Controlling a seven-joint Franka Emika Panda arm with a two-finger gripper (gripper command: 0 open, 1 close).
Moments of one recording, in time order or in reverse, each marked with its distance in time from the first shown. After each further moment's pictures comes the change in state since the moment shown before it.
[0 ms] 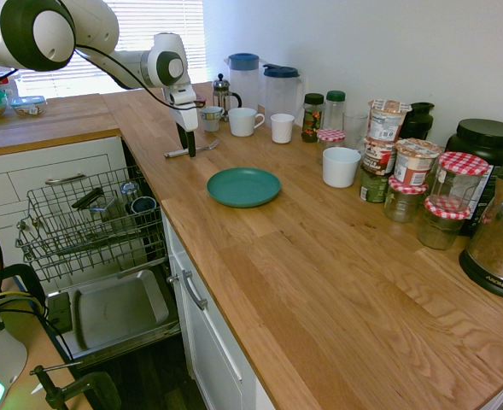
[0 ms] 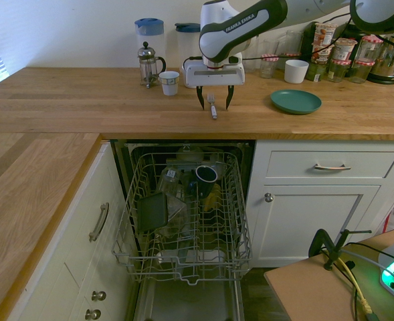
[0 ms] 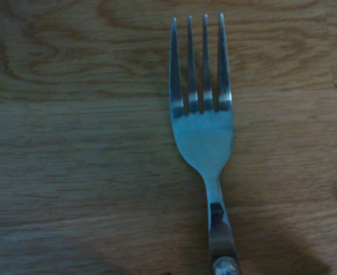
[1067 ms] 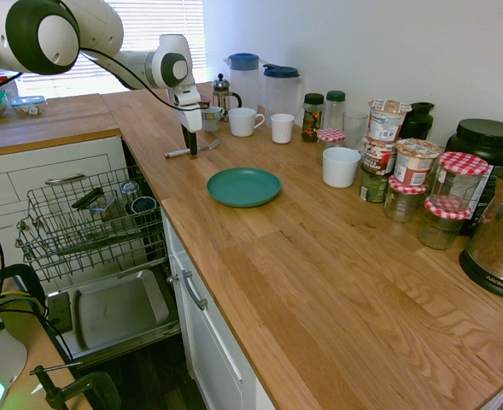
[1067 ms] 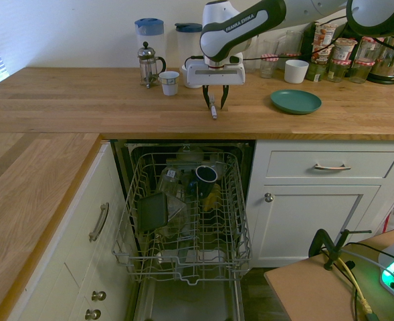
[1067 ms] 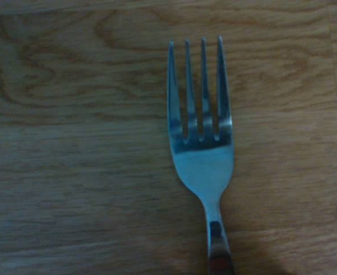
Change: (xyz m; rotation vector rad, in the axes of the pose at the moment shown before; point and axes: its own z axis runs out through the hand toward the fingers) arm 0.011 -0.005 0.003 0.005 -0.018 0.008
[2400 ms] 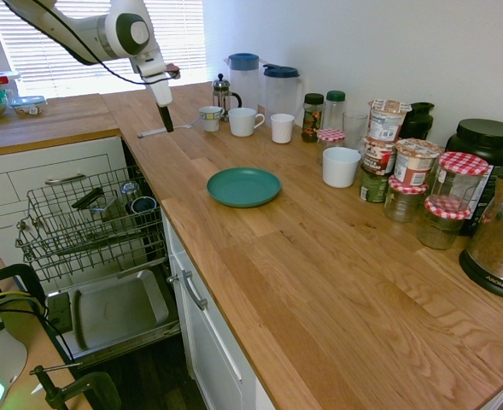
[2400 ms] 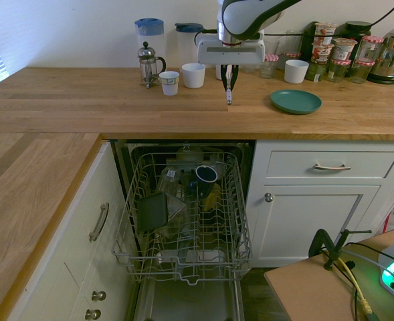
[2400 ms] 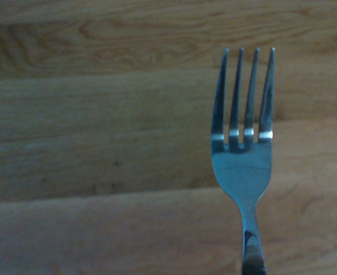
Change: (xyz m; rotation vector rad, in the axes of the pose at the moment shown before) arm -0.045 0.109 -0.109 0.110 0.071 0.020
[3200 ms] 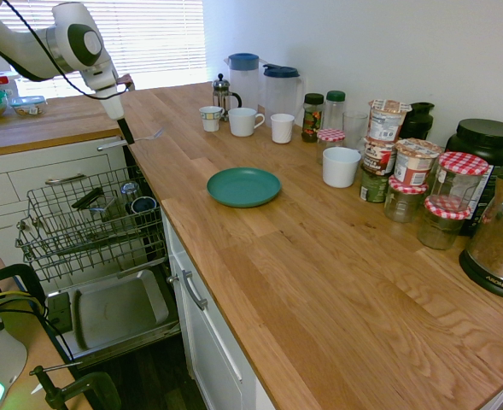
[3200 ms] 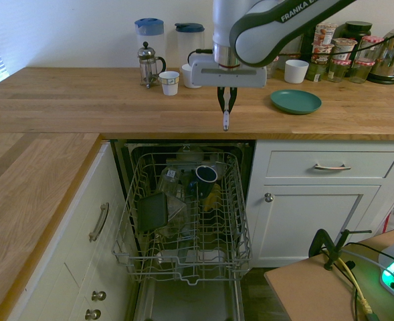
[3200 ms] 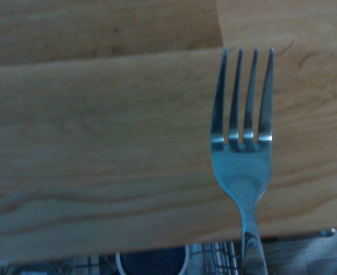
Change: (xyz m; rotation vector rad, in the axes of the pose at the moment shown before) arm -0.093 0.080 0.016 0.017 0.014 0.019
